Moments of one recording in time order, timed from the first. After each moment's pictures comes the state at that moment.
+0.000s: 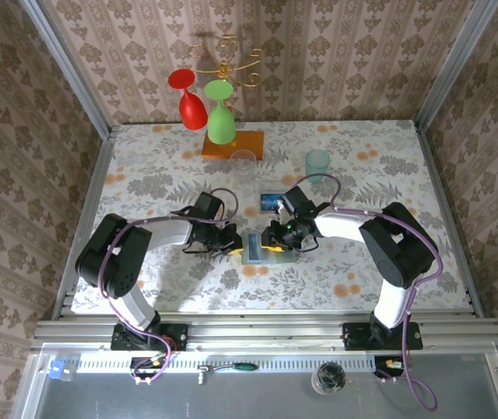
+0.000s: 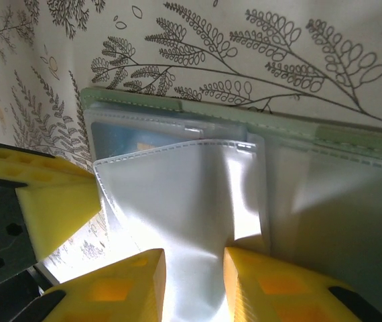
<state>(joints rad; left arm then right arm) -0.56 1.68 0.78 -0.23 0.57 -0.76 0.56 1.80 0.95 -0.25 -0.51 0.72</state>
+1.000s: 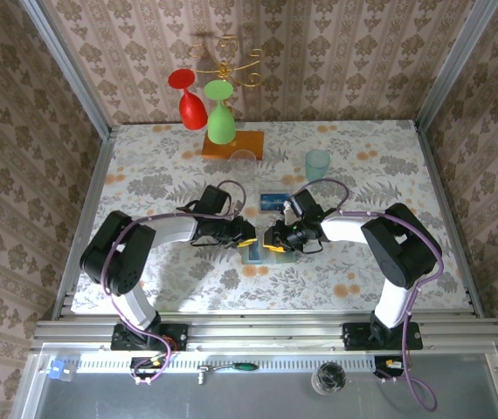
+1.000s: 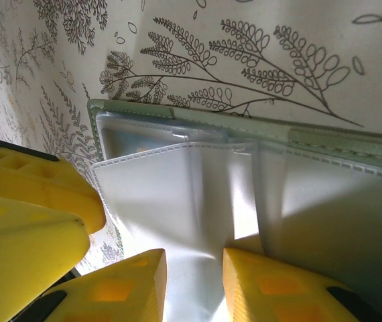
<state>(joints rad) -0.60 1.72 0.84 -0.11 0.67 -0.82 0.52 1.78 0.86 -0.09 -0.58 0.79</state>
